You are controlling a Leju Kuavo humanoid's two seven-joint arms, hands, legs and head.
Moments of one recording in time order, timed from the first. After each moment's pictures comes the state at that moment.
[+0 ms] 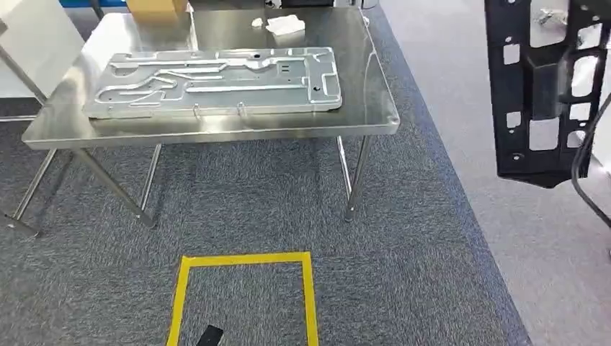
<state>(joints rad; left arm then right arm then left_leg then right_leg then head) -0.09 -0.03 -0.90 -0.16 0.72 0.32 -0.32 -1.56 -0.30 0.61 -0.53 0.65 -0.20 -0.11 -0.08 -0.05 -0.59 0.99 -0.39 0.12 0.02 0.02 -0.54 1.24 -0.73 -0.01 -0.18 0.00</state>
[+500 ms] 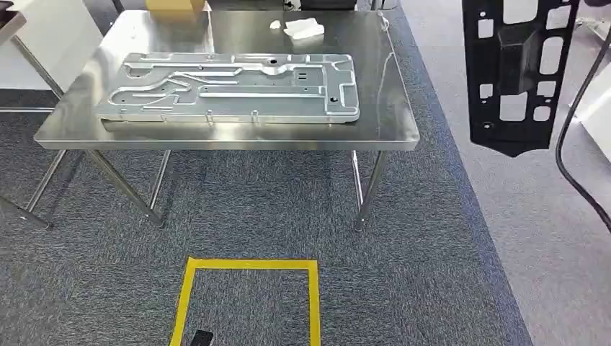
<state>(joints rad) -0.08 -0.04 -0.86 -0.17 0.82 0.29 -0.33 -1.63 -0.23 0.64 -0.48 0.63 -0.09 -0.10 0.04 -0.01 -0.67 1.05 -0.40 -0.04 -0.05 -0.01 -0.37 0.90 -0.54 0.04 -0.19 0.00</state>
